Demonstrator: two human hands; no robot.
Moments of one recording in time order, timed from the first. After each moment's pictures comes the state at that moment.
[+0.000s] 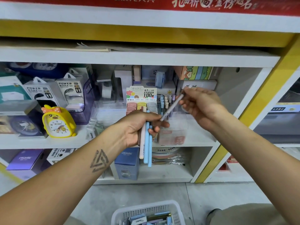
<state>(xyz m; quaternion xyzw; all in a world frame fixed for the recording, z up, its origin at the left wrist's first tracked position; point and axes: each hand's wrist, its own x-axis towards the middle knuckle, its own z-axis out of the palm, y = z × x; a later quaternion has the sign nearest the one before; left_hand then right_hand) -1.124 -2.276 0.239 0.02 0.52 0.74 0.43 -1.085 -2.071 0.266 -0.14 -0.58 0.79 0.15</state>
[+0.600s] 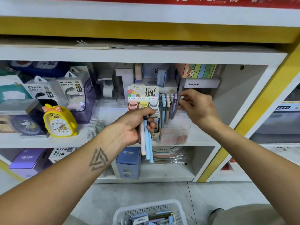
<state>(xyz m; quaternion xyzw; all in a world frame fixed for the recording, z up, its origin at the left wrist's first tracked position) -1.133 -2.279 0.234 -0.07 0.52 0.77 0.37 -1.102 -2.060 0.226 -0.05 -0.90 0.34 0.25</state>
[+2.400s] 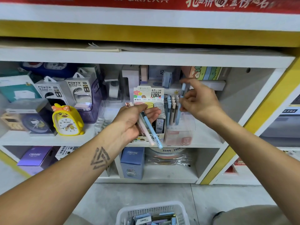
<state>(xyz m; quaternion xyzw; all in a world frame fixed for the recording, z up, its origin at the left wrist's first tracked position) -1.137 -2.292 0.242 -0.06 0.46 0.85 0.26 -1.098 -2.080 0.258 -0.03 -0.89 0.42 0.20</state>
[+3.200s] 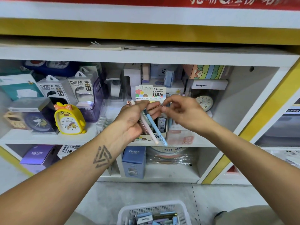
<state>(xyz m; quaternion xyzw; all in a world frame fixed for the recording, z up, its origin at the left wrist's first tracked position) -1.136 -2.290 0.243 -0.04 0.44 0.86 0.25 -1.091 -2.116 0.243 0.06 -0.91 0.40 0.11</state>
